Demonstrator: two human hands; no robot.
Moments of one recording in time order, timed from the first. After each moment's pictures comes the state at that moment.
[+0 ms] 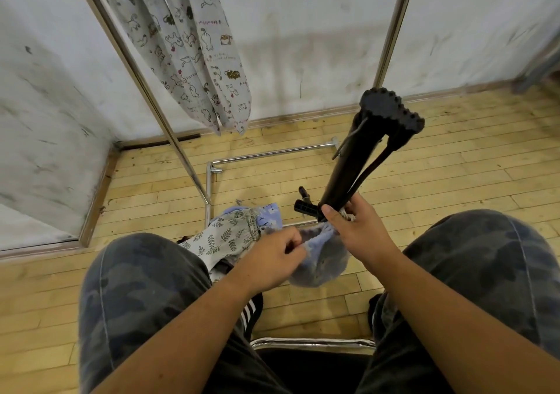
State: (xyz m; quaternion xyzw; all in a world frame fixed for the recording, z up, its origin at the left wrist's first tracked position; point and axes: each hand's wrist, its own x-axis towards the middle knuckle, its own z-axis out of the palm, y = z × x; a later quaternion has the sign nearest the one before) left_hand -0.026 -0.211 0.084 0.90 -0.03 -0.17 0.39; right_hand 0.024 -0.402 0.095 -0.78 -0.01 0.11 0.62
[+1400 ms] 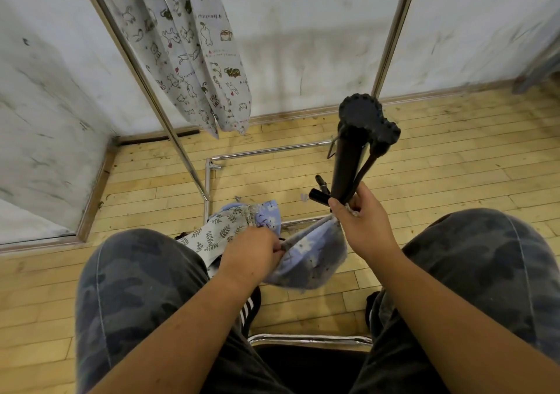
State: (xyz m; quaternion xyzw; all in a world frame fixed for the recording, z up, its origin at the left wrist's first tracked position) left_hand -0.018 -0.196 0.084 0.98 0.02 -0.17 0.08; right_hand 0.030 -0.406 0.087 -0.83 0.02 0.05 0.56
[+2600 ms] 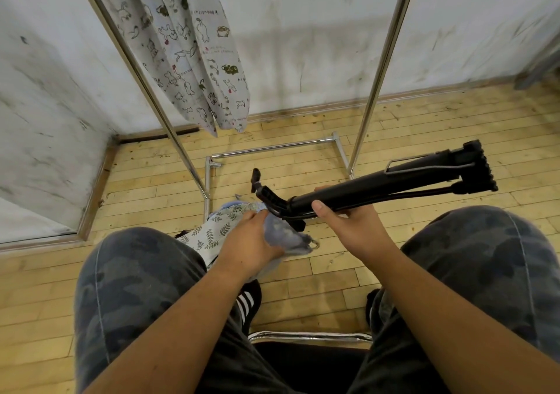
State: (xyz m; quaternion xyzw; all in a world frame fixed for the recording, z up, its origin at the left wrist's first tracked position) left_hand -0.013 -0.183 0.065 0.96 0.05 -0.13 0.24; right_hand 0.021 -0.400 0.096 -0.77 0.00 0.13 0.62
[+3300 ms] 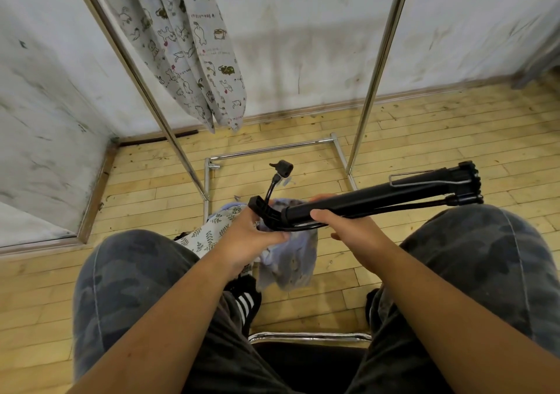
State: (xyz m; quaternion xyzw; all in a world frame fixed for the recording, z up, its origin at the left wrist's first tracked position) left_hand -0.012 -0.184 0.085 0.77 0.14 -0.14 0.60; right_hand 0.020 -0.403 0.104 -0.71 0.02 0.23 0.67
